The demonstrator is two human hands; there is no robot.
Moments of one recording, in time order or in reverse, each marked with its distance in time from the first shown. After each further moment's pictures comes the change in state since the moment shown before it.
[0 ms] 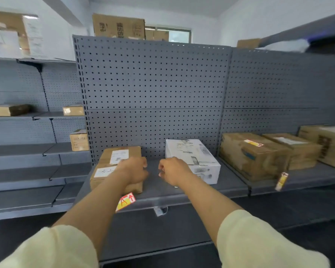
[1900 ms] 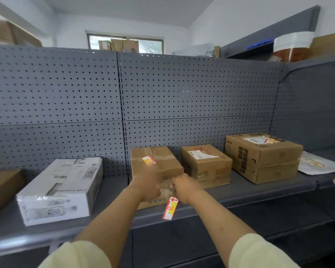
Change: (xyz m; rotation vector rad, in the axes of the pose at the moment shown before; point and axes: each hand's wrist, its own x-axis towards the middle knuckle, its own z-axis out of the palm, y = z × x) left_hand 0.147 0.512 0.090 -0.030 -0.107 0.164; right_hand -0.117 0.512 -0.064 -0.079 -0.073 0.140
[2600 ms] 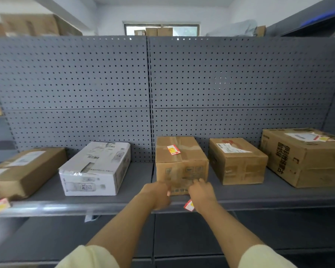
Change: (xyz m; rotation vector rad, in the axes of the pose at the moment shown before) left_hand -0.023 -0.025 0.047 0.093 -0.142 -0.155; right_hand 0.014 -0.012 0.064 -0.317 -0.059 -0.050
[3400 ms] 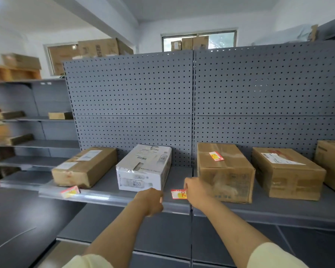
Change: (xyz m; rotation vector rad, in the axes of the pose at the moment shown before) left_hand -0.094 -0.122 -0.002 -0.062 0.027 -0.252; right_hand -0.002 -0.117 -0.073 0.444 0.118 -0.162
